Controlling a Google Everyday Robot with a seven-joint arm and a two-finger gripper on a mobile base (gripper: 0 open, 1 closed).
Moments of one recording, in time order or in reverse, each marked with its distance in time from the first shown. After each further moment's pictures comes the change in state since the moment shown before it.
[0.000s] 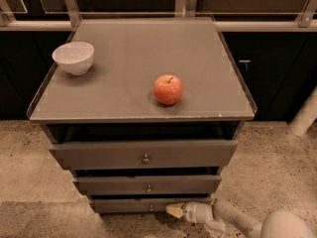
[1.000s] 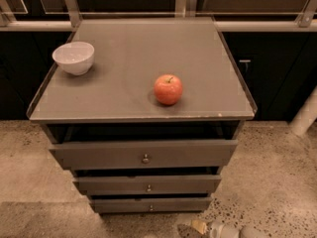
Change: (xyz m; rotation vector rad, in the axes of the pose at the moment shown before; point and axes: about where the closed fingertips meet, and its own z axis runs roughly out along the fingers) arm 0.059 -0.030 -0.112 0.216 -0.103 0.252
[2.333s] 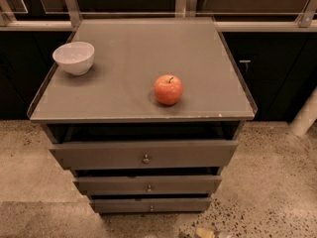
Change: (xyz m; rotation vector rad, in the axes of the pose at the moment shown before) arm 0.022 -0.020 -0.048 0.166 -0.045 0.058
